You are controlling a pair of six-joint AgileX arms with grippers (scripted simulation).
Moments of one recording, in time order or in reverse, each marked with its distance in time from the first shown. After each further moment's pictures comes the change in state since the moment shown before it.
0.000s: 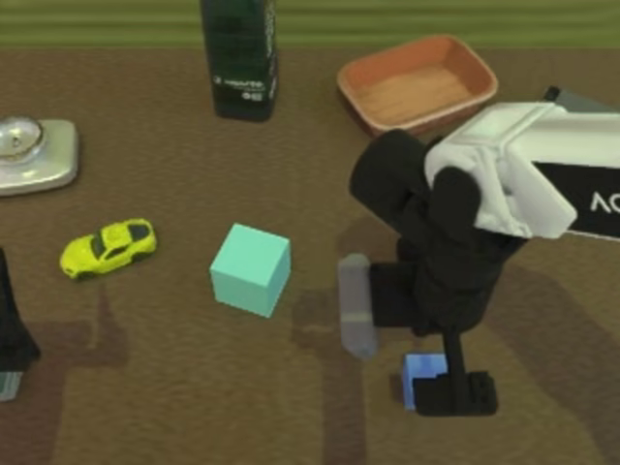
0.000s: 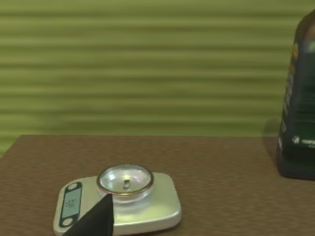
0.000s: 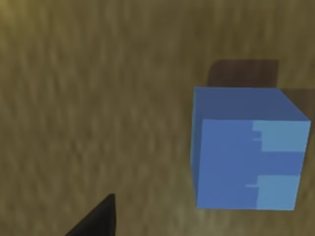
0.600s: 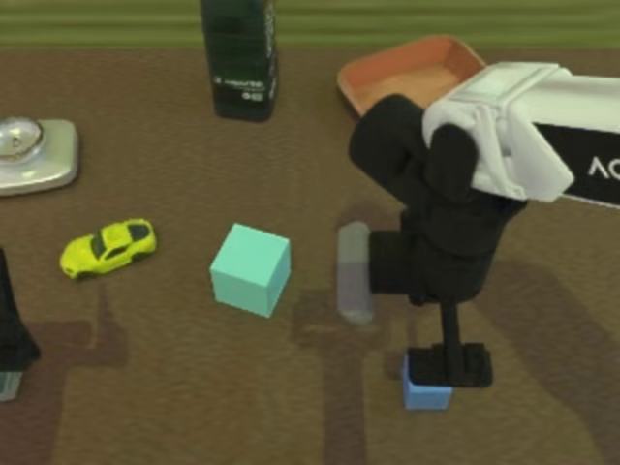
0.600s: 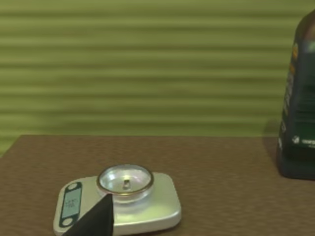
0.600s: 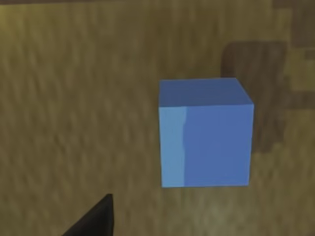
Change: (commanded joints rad) left arm 0.000 0.000 0.000 0.000 0.000 0.000; right arm -0.034 0.033 0.109 -0.088 0.003 0.029
